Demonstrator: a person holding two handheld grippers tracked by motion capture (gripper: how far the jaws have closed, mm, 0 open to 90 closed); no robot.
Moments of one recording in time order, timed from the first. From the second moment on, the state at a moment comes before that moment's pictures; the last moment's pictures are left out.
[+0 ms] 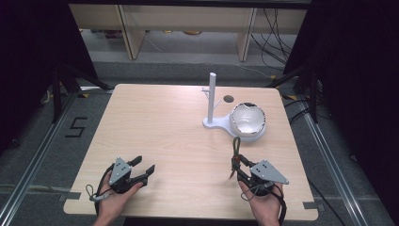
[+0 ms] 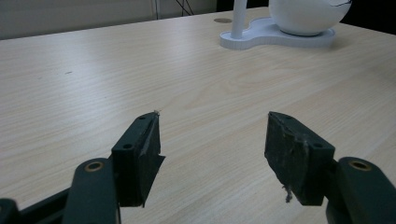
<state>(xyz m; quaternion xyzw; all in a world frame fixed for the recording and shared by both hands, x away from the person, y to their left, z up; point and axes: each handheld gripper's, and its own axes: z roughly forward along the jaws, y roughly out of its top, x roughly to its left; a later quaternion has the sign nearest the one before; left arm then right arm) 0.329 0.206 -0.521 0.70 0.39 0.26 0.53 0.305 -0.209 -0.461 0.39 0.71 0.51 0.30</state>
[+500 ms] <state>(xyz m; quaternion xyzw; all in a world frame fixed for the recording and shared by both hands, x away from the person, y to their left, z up) 0.324 0.200 -0.504 0.70 0.38 0.25 0.55 0.306 -0.202 -0.448 0.38 0.70 0.52 0.31</state>
